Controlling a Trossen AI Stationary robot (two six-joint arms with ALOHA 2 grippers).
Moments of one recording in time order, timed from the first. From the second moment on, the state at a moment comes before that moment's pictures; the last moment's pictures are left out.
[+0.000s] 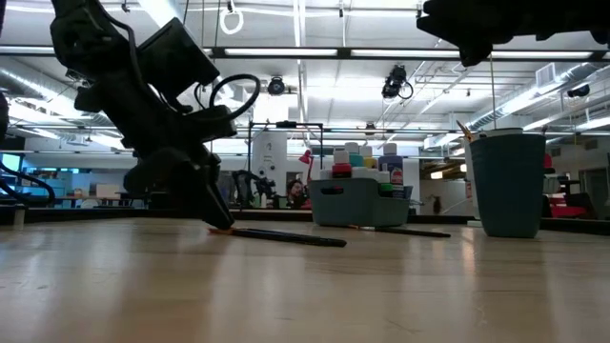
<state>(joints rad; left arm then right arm) -0.11 1.60 0.54 0.22 -0.25 -0.05 0.31 0.92 0.37 0.57 0.43 -0.11</state>
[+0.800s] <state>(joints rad) -0.04 1.61 0.54 0.22 -0.13 -0.04 0.31 0.92 0.37 0.56 0.43 -0.11</state>
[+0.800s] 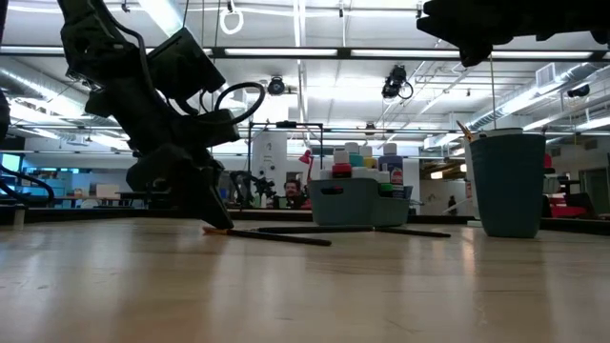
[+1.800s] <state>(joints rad) -0.10 1.61 0.56 0.31 -0.20 0.16 0.30 1.27 0.66 0.40 0.32 -0.09</state>
